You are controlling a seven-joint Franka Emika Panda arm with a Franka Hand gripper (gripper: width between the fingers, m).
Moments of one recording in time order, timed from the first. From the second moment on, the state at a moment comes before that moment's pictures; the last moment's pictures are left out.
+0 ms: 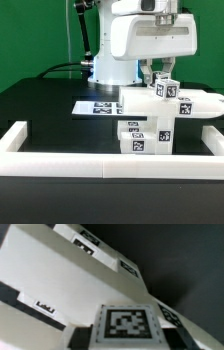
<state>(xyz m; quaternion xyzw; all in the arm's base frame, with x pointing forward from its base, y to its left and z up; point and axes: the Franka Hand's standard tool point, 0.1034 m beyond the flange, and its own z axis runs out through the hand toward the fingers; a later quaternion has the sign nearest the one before) 0.495 0.051 0.111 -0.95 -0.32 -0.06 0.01</state>
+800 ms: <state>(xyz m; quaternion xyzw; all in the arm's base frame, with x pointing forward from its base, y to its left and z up) 0.495 0.052 0.112 -1.00 0.04 -0.05 0.03</state>
